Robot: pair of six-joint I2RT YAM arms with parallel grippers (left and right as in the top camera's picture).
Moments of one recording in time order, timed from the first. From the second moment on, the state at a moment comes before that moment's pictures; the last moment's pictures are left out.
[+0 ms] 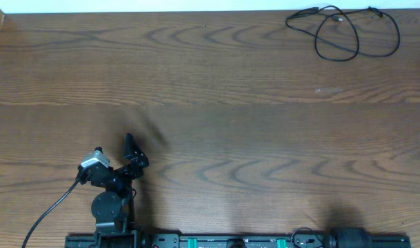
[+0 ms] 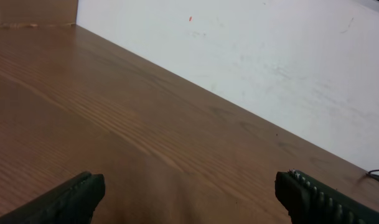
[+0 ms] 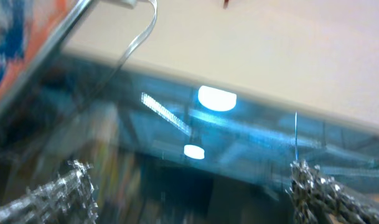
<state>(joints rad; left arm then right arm) 0.05 0.01 0.03 -0.12 -0.17 -0.42 0.01 0.01 1.48 -0.55 -0.15 -0.19</state>
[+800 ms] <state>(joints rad) 0.05 0.01 0.03 -0.12 -0.17 -0.42 0.01 0.01 0.90 -0.38 -0.16 -0.18</state>
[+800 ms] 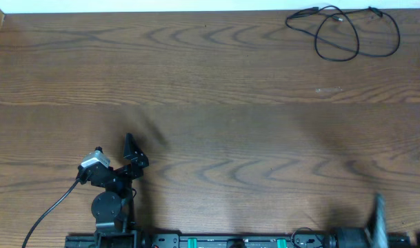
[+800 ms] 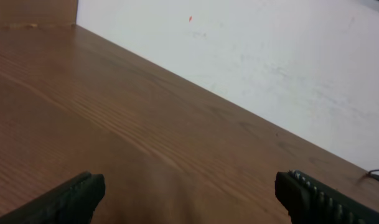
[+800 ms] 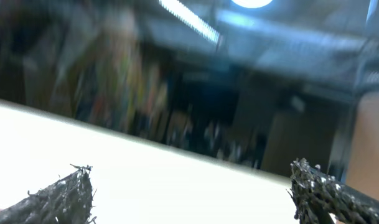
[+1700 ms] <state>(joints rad) 0.05 0.01 0.03 -0.12 -0.17 -0.42 0.01 0.01 0.28 -0.14 -0.16 -0.16</state>
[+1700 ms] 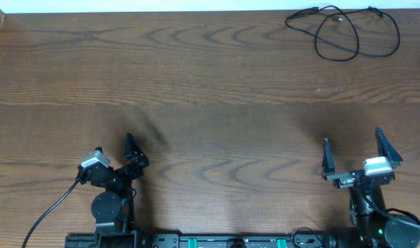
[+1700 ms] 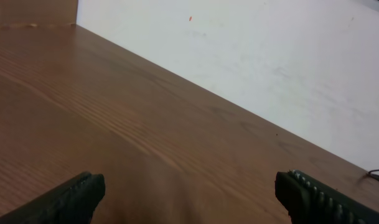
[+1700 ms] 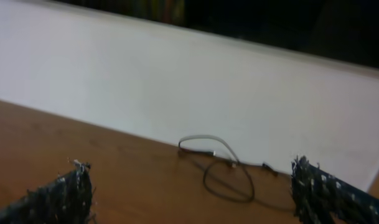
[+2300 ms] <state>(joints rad) 0.05 0.01 0.03 -0.12 -0.17 -0.42 0.01 0.01 0.02 0.27 -0.16 -0.16</state>
